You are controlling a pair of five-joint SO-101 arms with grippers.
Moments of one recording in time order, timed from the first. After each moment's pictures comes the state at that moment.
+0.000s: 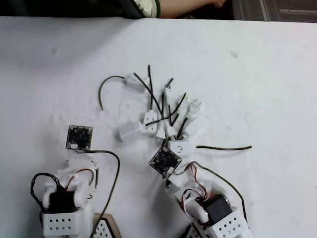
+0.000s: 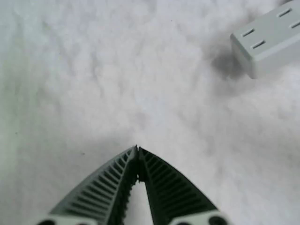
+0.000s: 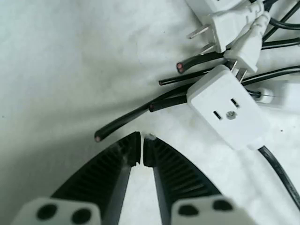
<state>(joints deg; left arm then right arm) -8.7 -103.6 97.2 73.4 -7.3 -33.8 -102.5 96.4 70.6 23.1</state>
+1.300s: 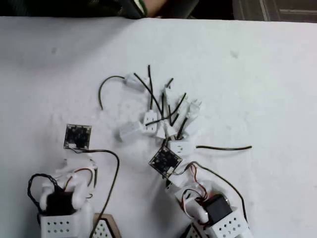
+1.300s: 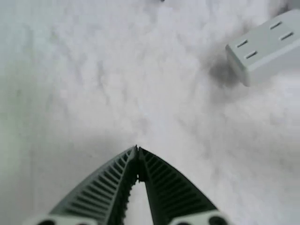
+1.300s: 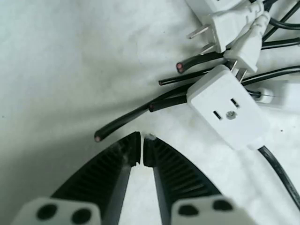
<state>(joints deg) -8.7 -103.6 92.6 75.6 -7.3 -33.8 -102.5 96.4 70.6 23.1</state>
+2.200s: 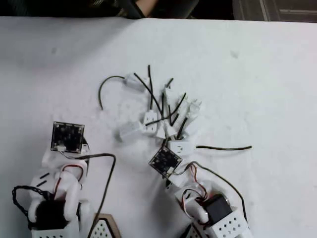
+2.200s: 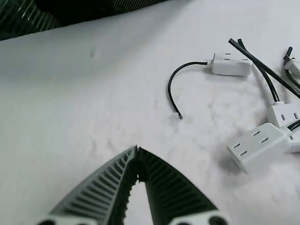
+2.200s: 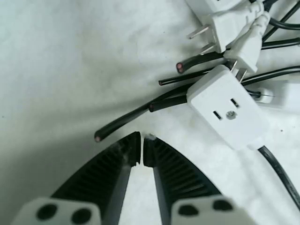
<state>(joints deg) -9.3 -104.3 79.3 66.3 -13.6 -33.8 -102.5 96.4 70.6 23.1</state>
